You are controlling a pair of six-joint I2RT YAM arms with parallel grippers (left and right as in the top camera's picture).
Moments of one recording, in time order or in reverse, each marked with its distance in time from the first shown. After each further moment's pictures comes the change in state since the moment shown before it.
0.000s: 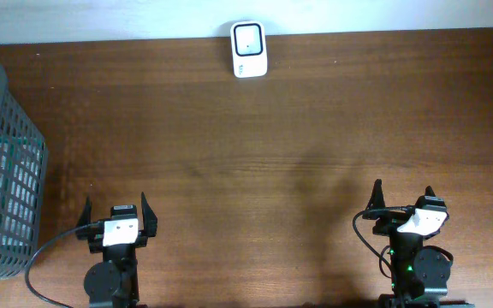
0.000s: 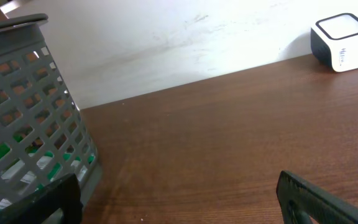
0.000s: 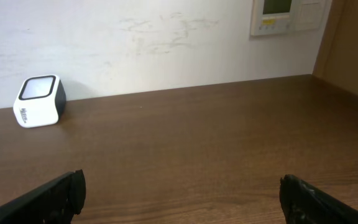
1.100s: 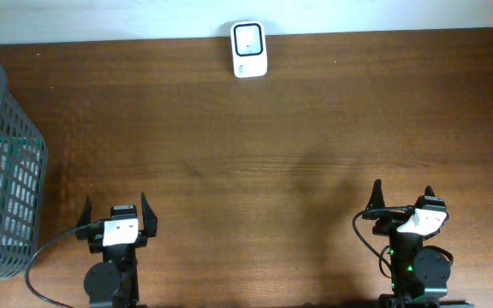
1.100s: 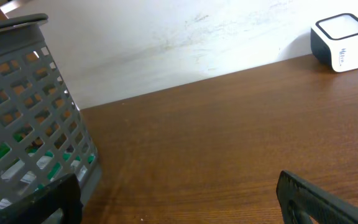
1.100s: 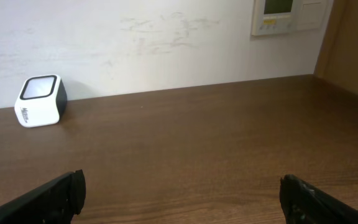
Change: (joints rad) left arm 0.000 0.000 0.000 0.000 0.000 -0.001; right arm 0.000 0.000 0.000 0.000 -0.003 0.000
